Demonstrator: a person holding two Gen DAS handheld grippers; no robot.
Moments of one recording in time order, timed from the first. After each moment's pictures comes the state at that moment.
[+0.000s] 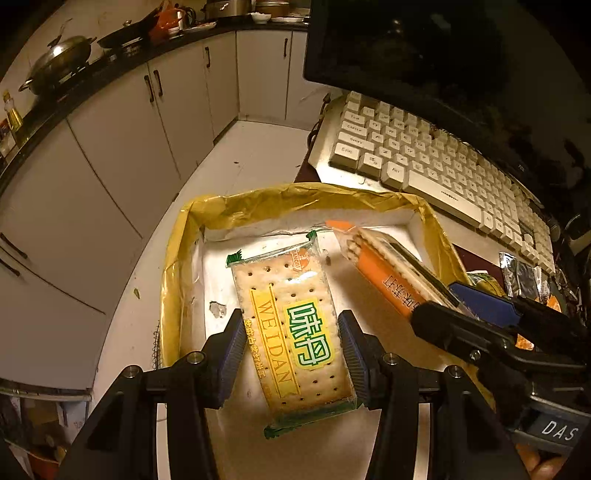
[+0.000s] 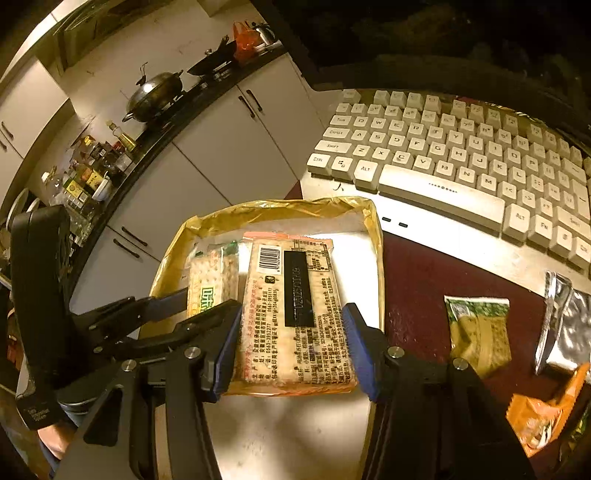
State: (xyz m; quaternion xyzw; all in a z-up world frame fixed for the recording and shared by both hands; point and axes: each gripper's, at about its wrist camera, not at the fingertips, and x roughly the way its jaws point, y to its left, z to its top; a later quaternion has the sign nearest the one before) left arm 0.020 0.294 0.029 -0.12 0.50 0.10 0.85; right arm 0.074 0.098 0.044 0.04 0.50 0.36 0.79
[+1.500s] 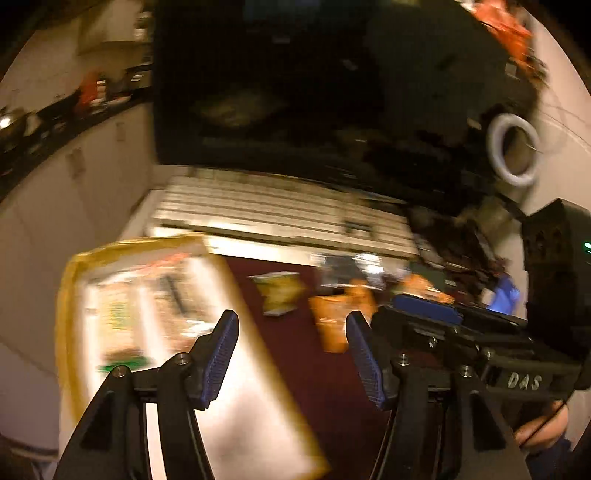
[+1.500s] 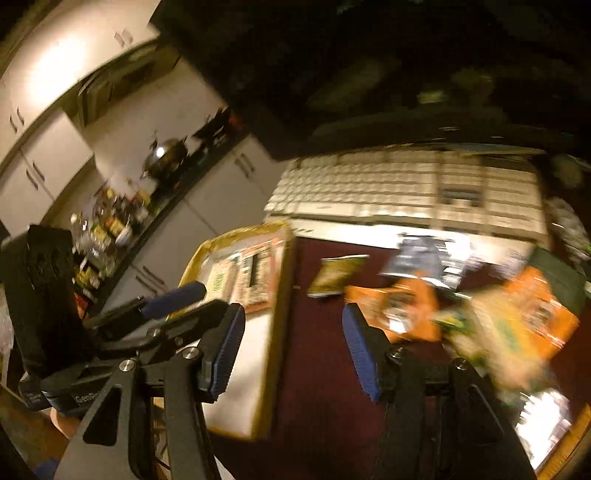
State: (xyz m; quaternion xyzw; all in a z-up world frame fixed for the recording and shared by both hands) left arm -0.052 0.134 0.113 -0.09 0.38 -0.08 0.92; right arm -0.012 -0.116 0.106 0.12 0.41 0.32 0.84
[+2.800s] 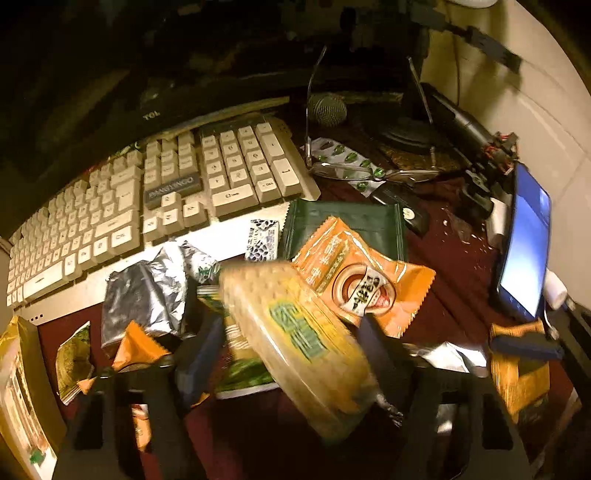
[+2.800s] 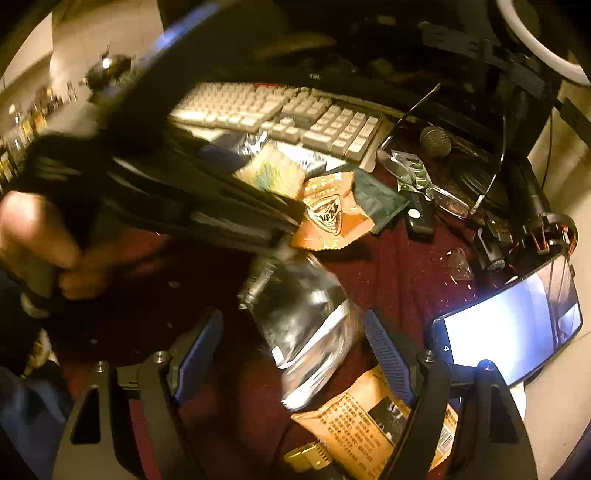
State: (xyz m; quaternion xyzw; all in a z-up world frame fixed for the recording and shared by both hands) left arm 0.055 -0.087 0.027 0.10 0.47 -0.15 0.86; right arm -0.041 -0.225 0.028 -0.13 0.44 0.22 0.86
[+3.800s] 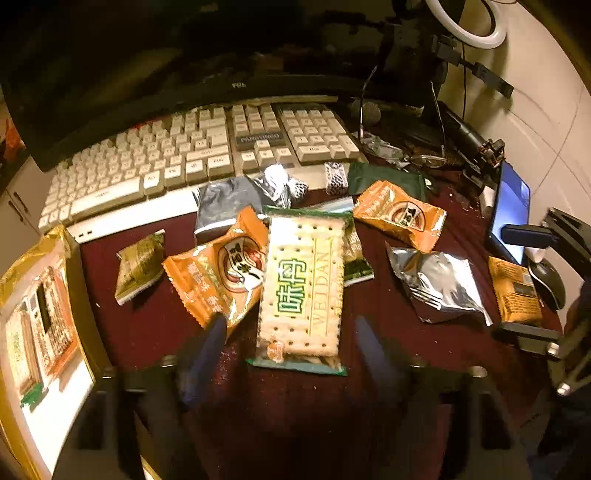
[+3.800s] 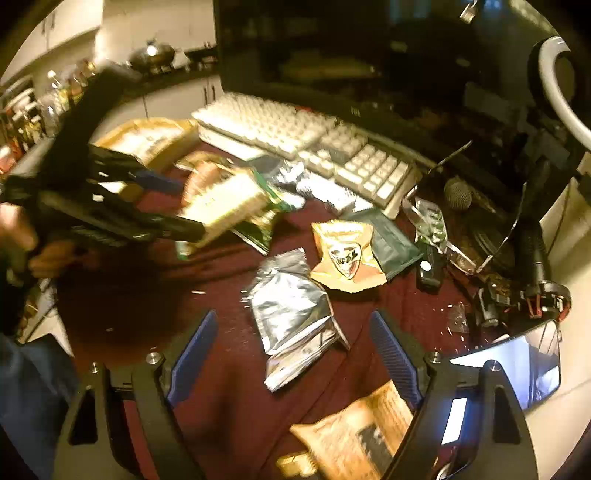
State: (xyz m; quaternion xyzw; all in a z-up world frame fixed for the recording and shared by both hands) left arm -0.011 0.007 0.033 0.05 0.46 -0.14 0.87; right arm -0.037 -0.211 0.048 -0.18 0.40 0.28 0.85
